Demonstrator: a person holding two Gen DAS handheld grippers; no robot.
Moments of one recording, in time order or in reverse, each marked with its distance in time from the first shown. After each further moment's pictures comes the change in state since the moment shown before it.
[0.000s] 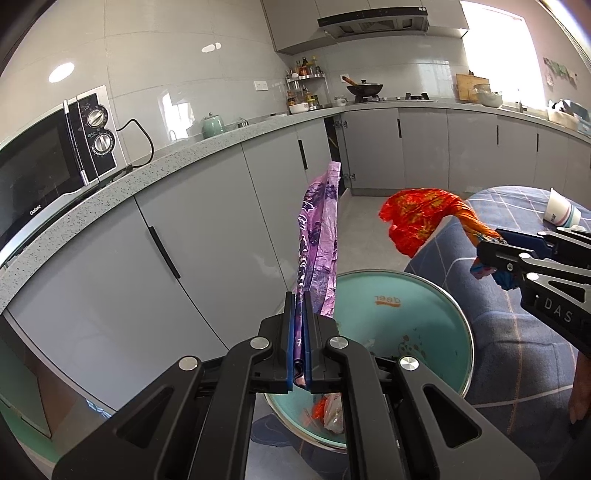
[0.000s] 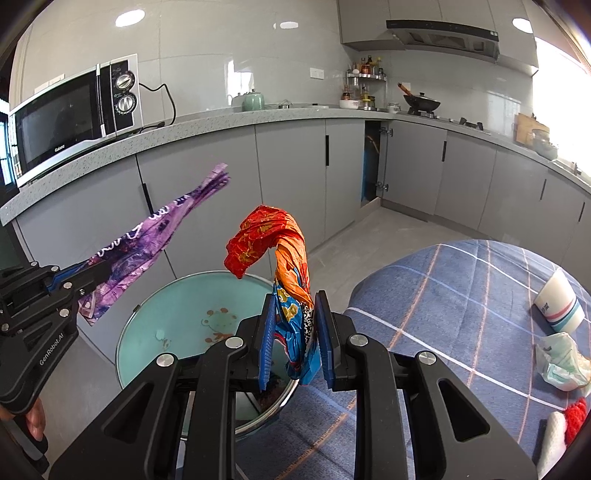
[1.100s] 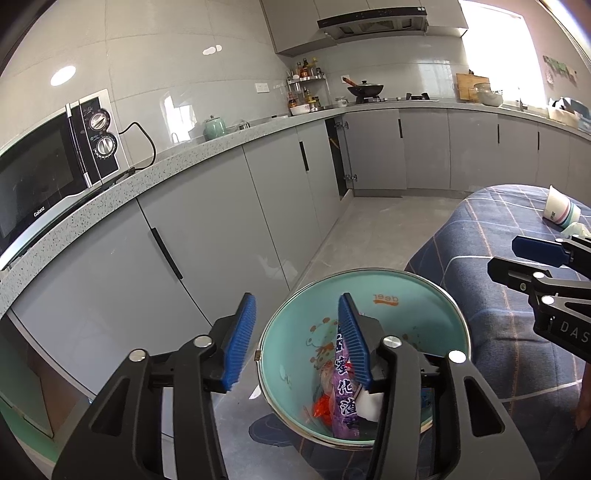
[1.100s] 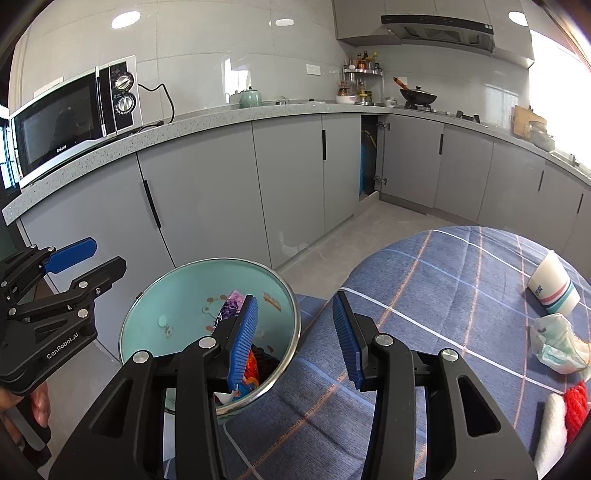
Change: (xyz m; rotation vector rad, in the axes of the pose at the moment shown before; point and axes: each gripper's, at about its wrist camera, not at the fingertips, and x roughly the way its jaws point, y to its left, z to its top) left arm -0.006 -0.006 0.000 0.008 -0.011 0.014; right arm -0.018 -0.010 -0.012 0.025 0.003 -0.005
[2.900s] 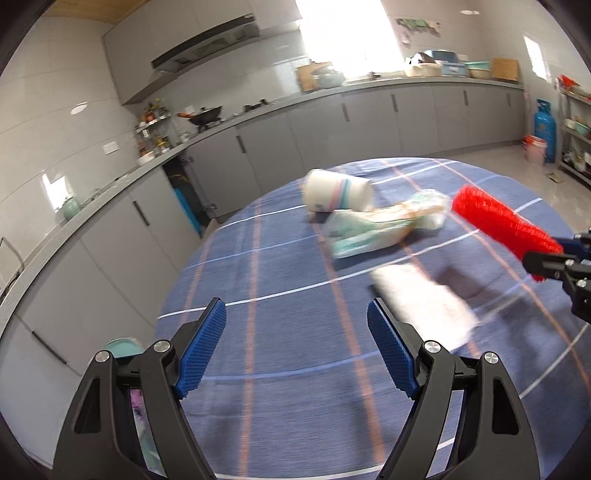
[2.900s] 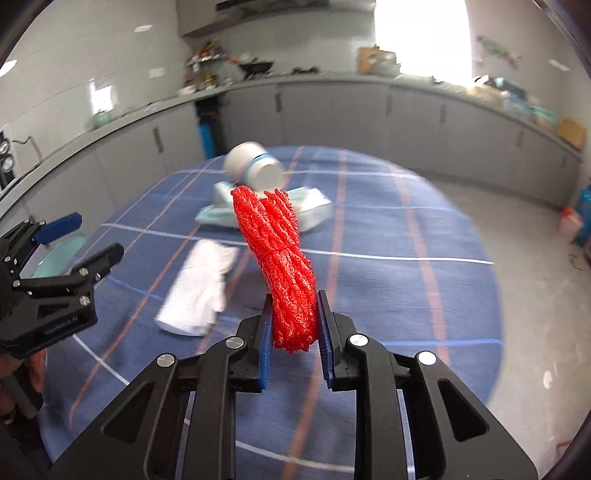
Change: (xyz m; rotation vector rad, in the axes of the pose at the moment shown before) left arm -0.080 -0.297 0.010 0.351 -0.070 -0.402; right arm -0.212 -0.231 -0.146 0.317 0.068 -0.423
